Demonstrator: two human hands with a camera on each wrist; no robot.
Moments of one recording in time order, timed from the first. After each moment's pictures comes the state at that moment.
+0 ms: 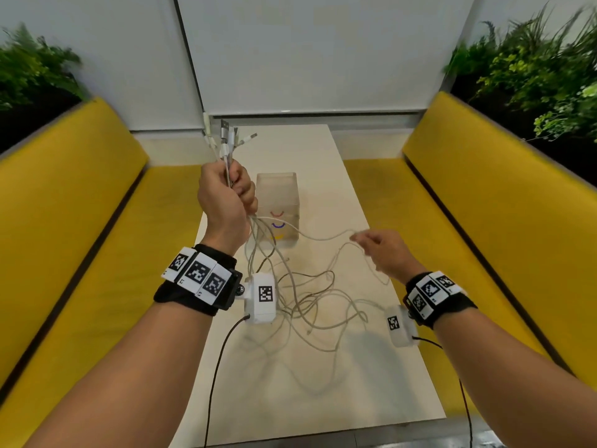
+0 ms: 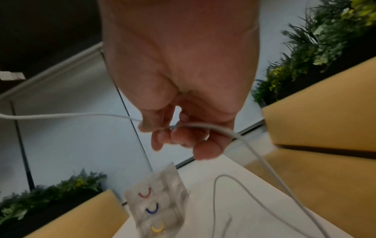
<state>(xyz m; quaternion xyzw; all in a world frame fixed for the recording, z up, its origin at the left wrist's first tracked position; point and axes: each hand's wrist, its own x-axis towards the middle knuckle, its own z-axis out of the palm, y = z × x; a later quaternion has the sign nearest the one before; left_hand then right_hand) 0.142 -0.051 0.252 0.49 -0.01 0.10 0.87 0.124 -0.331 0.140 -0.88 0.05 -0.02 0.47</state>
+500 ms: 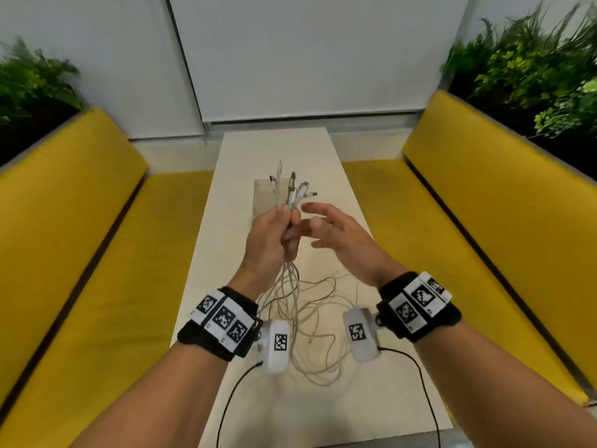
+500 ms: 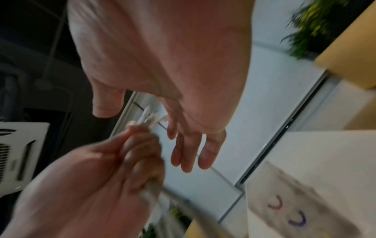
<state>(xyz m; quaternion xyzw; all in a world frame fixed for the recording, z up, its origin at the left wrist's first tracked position) 0.118 -0.091 0.207 0.61 -0.12 -0.04 0.78 0.107 -0.258 0.205 -0.70 -0.12 0.07 0.70</state>
